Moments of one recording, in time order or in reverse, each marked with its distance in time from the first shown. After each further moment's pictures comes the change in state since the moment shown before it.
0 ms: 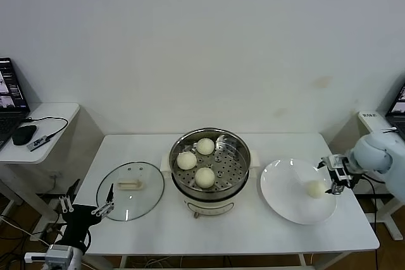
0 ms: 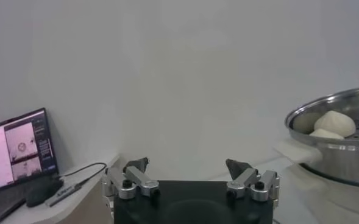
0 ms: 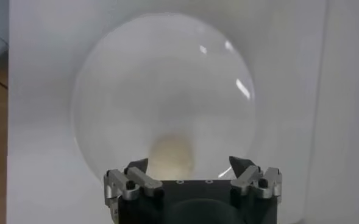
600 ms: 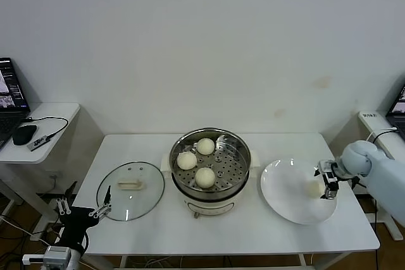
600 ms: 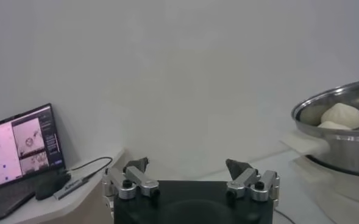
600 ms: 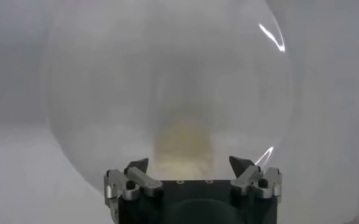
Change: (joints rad) left arm 0.011 -0.007 -0.014 0.005 0.000 0.001 0.000; right arm -0.068 0.170 0.067 -0.231 -0.089 0.036 -0.004
